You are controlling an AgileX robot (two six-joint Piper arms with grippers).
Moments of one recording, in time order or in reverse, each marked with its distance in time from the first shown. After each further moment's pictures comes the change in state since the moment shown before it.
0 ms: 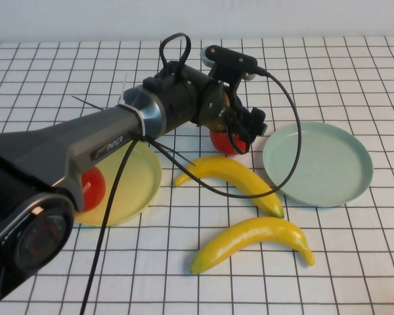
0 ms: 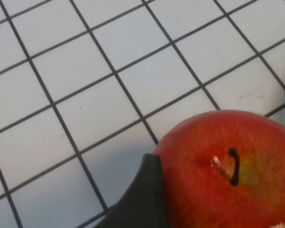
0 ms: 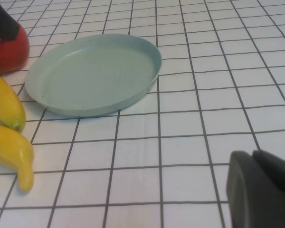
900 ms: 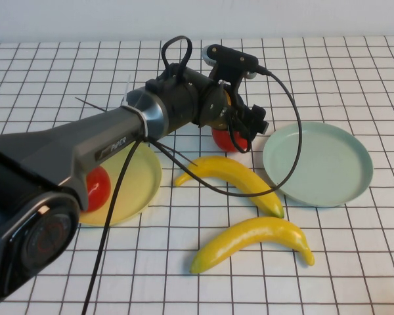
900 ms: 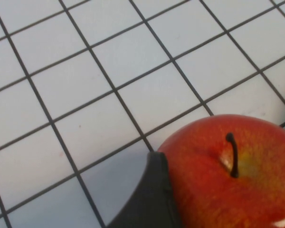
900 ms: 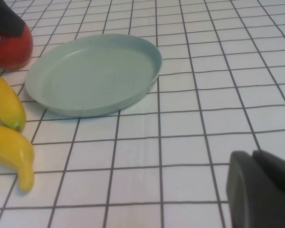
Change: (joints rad) right arm 0.000 0.000 0.000 0.000 0.000 0.000; left arm 0.000 0.024 -0.014 -0.009 -0.035 0.011
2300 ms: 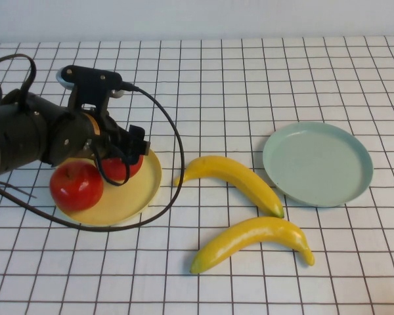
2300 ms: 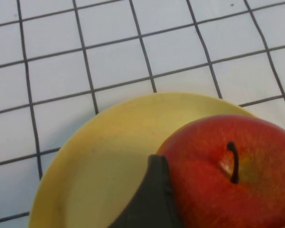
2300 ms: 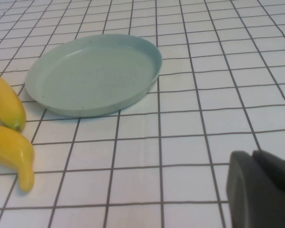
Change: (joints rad) right arm 0.000 0.000 0.000 0.001 0.000 0.000; left arm 0.258 -0.526 0.715 0.154 -0.152 -0.170
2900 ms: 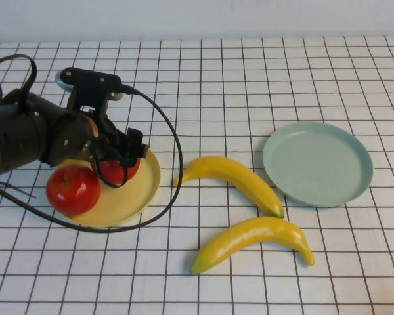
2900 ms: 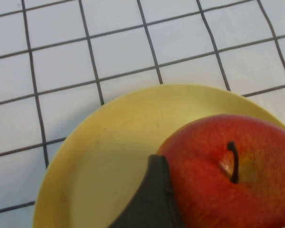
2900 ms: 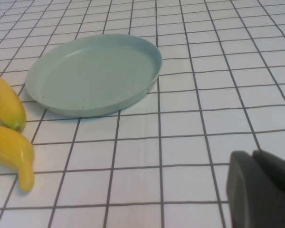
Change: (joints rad) right arm 0.000 0.000 0.000 0.001 0.000 0.000; left arm 0.000 -0.001 0.000 0.017 0.027 -0.008
